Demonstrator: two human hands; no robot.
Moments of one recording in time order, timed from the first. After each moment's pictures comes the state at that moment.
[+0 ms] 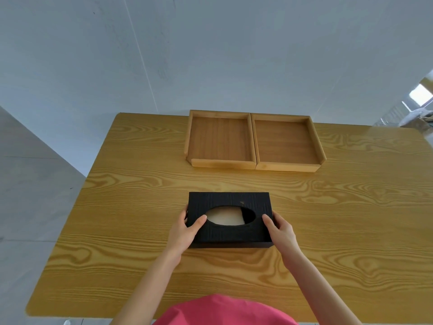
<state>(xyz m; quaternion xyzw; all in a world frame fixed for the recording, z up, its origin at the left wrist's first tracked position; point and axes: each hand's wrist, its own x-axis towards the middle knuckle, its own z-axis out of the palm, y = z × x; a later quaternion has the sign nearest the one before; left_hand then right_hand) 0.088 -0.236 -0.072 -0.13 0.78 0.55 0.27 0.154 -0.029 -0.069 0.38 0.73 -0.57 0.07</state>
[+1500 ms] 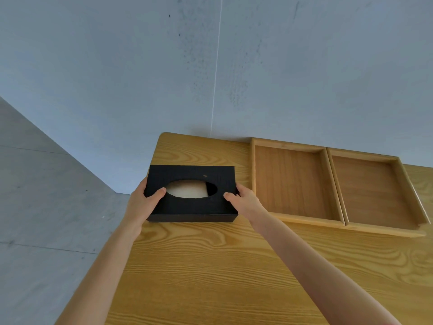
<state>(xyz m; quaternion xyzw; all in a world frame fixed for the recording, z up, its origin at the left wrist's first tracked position) -0.179 -0.423 -0.074 -0.18 0.79 0.56 0.17 -0.142 -0.207 -0.053 0.27 0.76 -0.54 0.23</state>
